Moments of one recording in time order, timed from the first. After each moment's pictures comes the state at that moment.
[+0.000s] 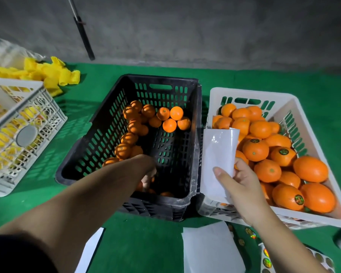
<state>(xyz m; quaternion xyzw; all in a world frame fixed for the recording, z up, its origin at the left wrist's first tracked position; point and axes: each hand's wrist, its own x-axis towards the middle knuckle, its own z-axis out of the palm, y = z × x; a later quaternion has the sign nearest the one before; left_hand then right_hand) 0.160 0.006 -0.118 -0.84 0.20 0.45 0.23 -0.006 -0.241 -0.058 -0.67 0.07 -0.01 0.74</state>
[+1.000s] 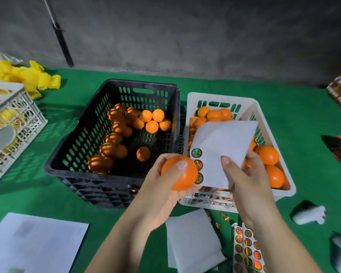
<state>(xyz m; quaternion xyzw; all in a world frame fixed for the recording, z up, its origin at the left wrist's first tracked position) -0.055 -0.054 0.016 -0.45 -0.01 0.22 -0.86 -0.079 -0.248 0.012 -0.64 0.16 -0.14 0.74</state>
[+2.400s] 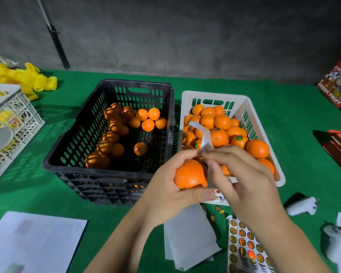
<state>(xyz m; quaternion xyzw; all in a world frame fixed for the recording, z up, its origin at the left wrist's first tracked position) -0.081 -0.059 0.037 -0.70 0.25 0.10 -0.66 -0.120 -0.247 0.060 -0.87 -0.20 -0.32 0.31</state>
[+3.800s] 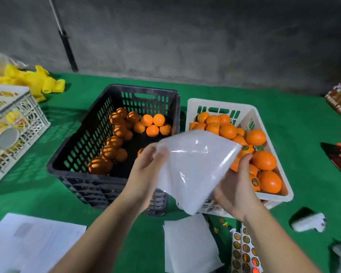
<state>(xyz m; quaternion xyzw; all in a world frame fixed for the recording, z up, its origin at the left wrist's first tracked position) -0.024 -0.037 0.006 -0.60 0.03 0.07 -0.79 -0.050 -0.258 -0.011 -0.58 0.02 0.12 0.80</state>
